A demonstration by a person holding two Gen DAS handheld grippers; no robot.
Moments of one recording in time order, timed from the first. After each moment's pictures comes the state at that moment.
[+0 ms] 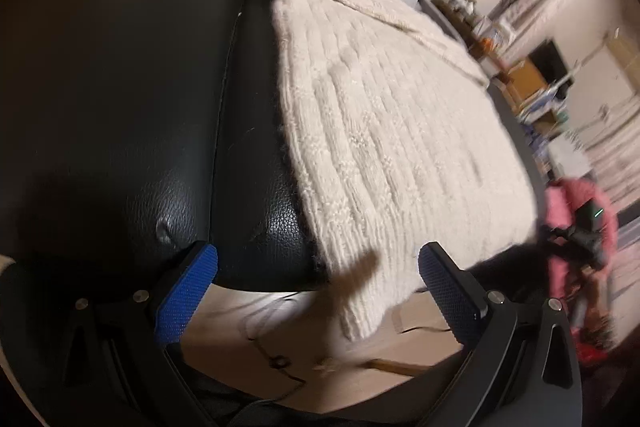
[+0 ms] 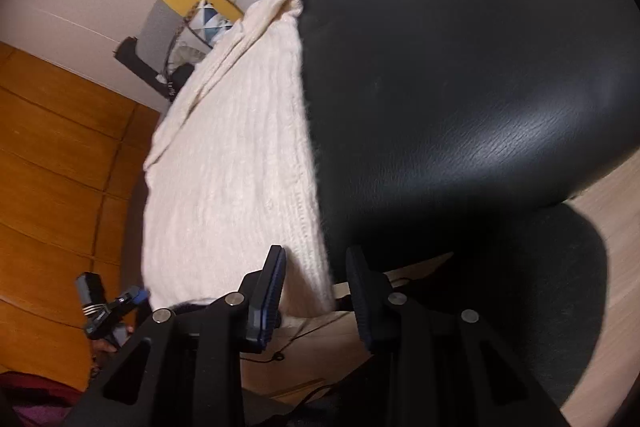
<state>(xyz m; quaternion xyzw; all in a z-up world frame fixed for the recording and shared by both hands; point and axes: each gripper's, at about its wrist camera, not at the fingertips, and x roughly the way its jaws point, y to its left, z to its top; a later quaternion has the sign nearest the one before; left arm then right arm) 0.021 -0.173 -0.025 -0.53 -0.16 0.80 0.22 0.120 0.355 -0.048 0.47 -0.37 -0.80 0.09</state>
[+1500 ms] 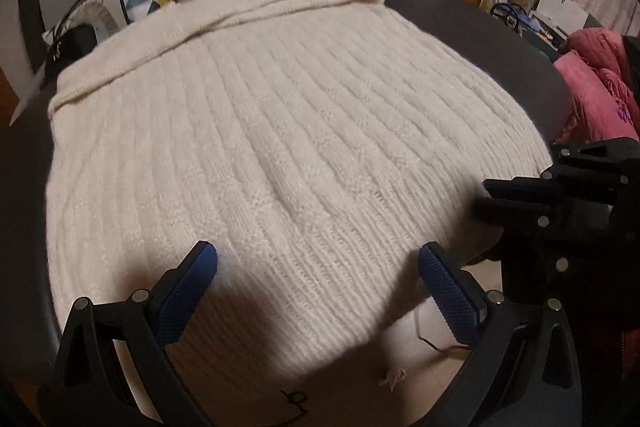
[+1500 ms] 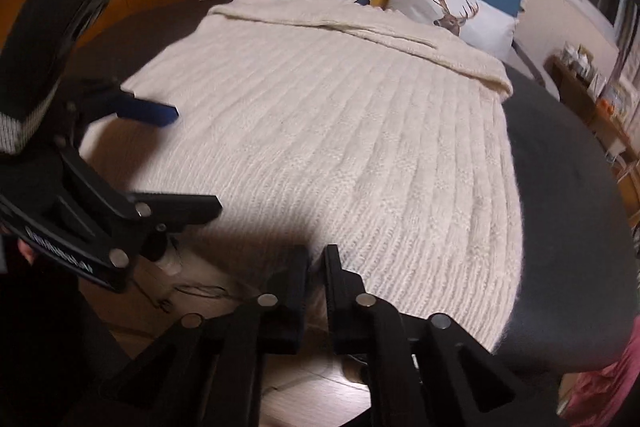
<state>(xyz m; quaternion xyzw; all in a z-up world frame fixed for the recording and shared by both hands) 0.043 0.059 -0.008 -0.46 0.15 0.84 0.26 0.085 0.155 -0.015 0.46 0.08 -0.87 0.13</state>
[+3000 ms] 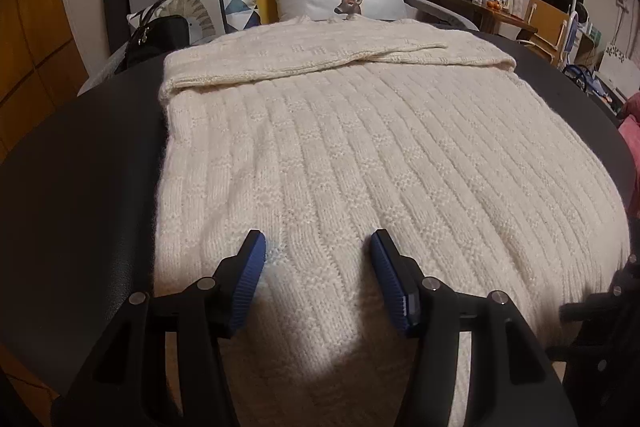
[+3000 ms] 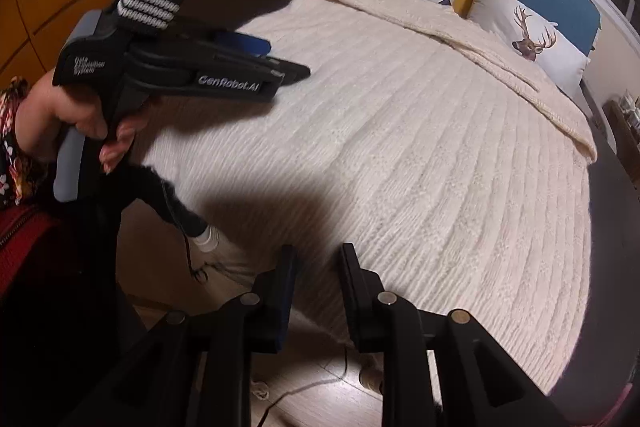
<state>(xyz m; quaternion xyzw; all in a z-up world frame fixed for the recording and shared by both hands) -0.027 -0.028 -0.005 -0.41 0.09 0.89 0.15 0.083 0.062 -0.019 0.49 0.15 -0.83 0.22</state>
